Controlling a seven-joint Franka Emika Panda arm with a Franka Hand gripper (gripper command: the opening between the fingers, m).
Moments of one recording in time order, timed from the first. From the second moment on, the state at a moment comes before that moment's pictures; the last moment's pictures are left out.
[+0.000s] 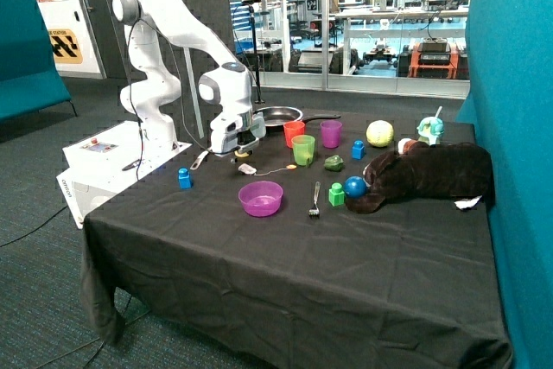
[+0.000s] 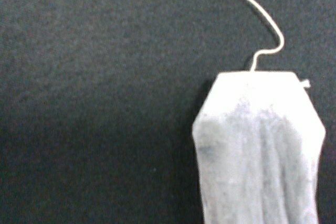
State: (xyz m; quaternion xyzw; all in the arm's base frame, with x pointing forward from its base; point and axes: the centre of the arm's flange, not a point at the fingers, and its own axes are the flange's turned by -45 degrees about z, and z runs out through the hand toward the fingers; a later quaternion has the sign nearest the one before) arm 0.485 -0.138 0.312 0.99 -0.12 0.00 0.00
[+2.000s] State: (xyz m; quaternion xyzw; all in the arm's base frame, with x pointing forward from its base) arm 0.485 -0.135 0.270 0.99 -0.11 0.00 0.00
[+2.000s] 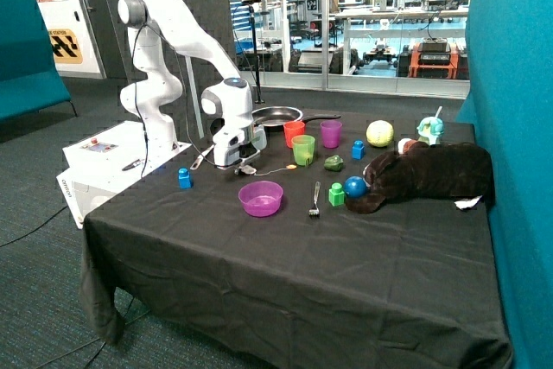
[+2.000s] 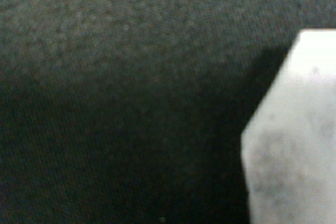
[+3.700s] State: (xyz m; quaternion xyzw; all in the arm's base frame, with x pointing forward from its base) arm 0.506 -0.095 0.320 1.00 -0.08 0.00 0.00
